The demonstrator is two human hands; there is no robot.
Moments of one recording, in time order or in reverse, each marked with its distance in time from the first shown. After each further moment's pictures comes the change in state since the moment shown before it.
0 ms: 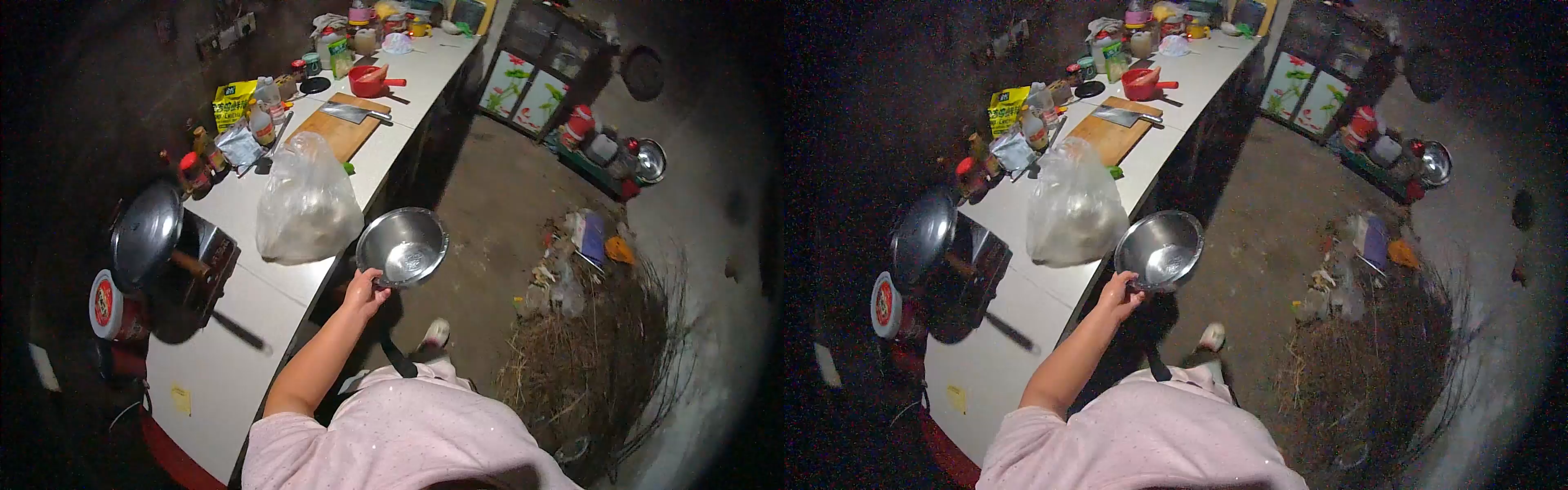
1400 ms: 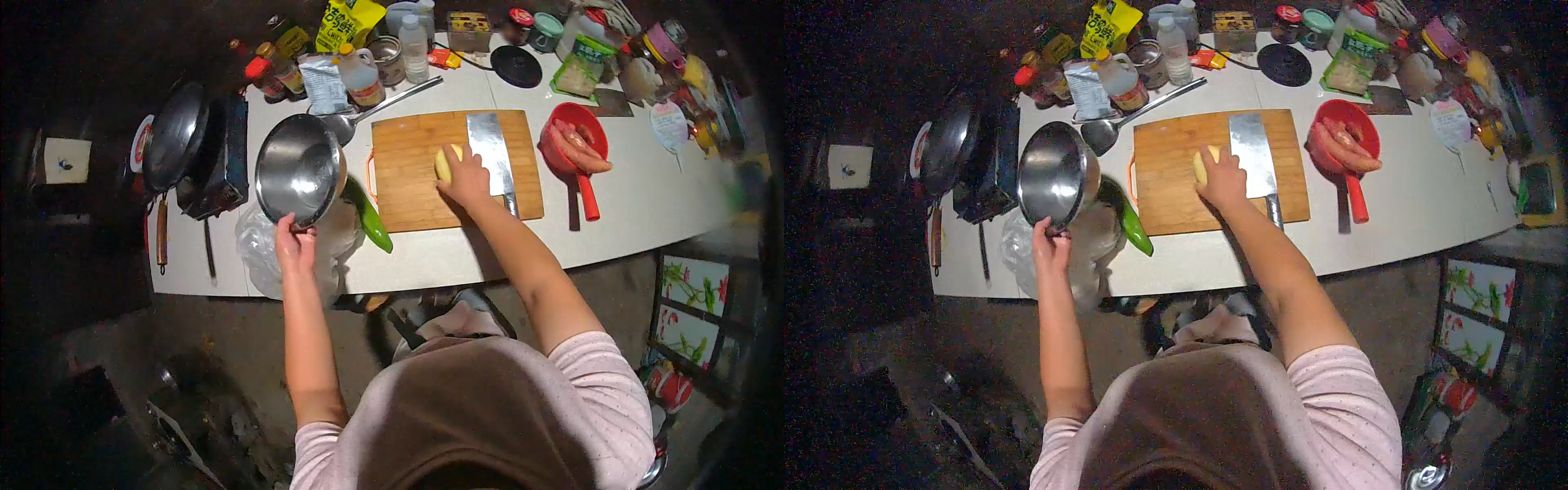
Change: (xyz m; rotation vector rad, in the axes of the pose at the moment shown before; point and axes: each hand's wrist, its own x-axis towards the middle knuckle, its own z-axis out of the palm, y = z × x) left_hand 0.251 0.259 0.063 -0.865 0.964 0.994; right_hand 0.009 -1.156 0.181 -1.227 -0.212 -1.911
